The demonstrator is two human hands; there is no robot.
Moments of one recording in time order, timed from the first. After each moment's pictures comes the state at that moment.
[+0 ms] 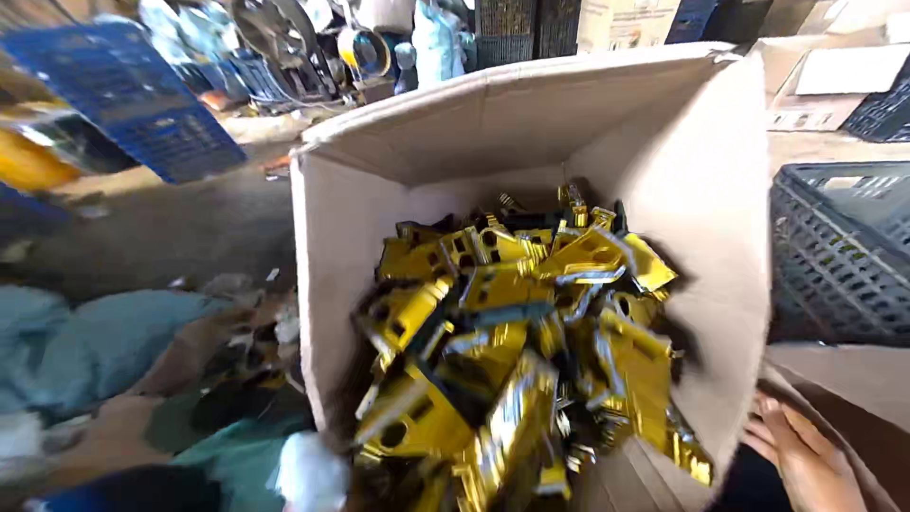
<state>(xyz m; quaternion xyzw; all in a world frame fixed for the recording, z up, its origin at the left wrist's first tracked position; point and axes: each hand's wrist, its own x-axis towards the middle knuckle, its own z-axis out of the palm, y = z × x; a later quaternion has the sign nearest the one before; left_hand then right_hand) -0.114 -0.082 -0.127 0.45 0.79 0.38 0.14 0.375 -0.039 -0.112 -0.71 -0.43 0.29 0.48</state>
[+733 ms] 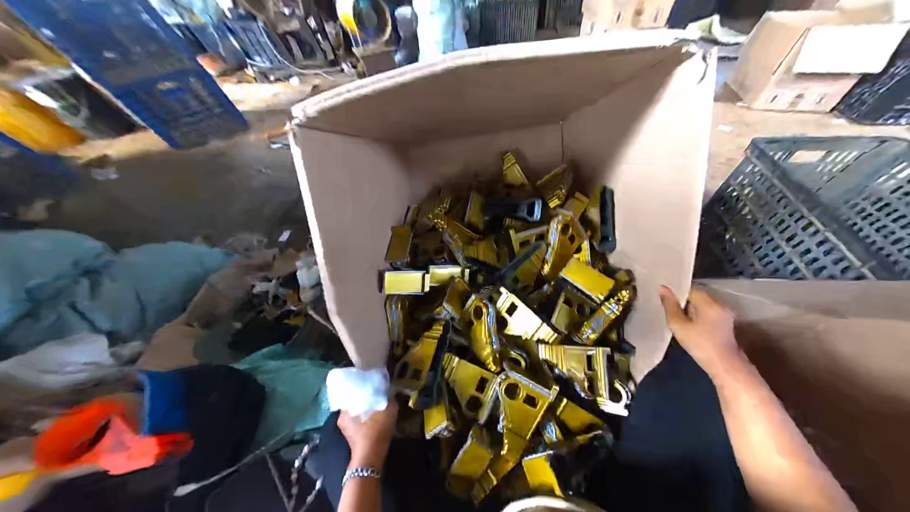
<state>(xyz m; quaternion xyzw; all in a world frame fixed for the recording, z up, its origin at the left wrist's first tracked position) -0.082 -0.112 -0.155 0.42 0.80 0.41 0.13 0.359 -0.012 -0.076 -0.66 -0.65 0.01 0.37</state>
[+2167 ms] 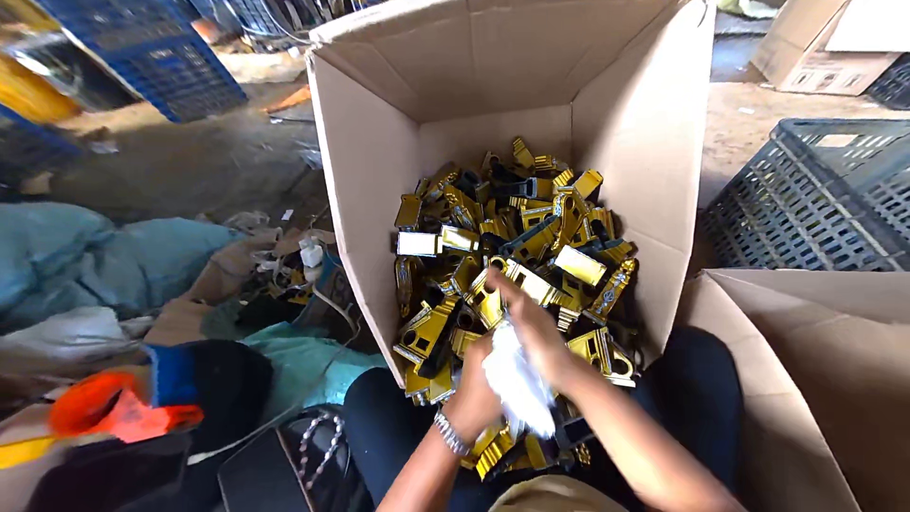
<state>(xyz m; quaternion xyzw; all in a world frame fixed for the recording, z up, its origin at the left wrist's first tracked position) 0.022 -0.101 -0.066 0.64 0.49 0.42 0.42 0.154 -0.038 -0.069 -0.39 -0.74 0.34 0.43</state>
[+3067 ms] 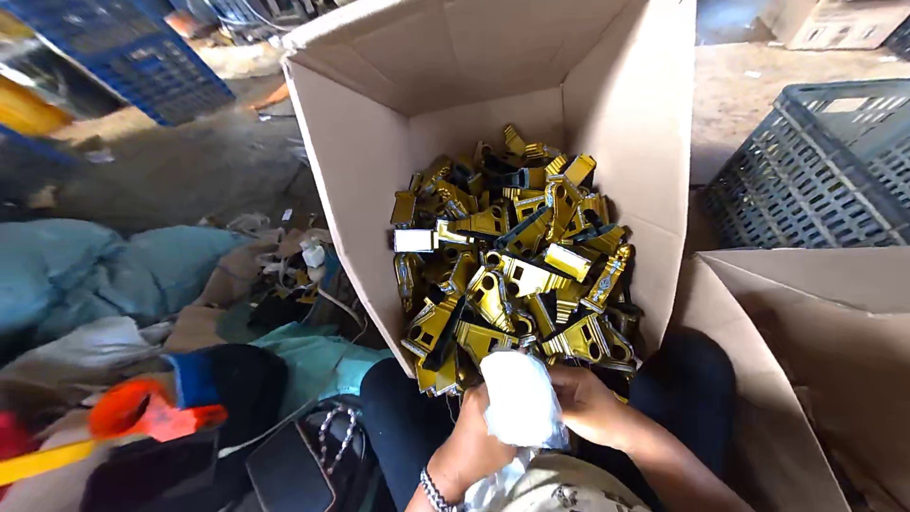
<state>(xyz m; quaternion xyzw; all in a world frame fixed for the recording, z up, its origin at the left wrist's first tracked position) 0.013 -0.141 -0.084 0.70 0.43 0.44 0.37 0.215 -0.111 -0.086 -0.36 -0.59 0.63 0.35</state>
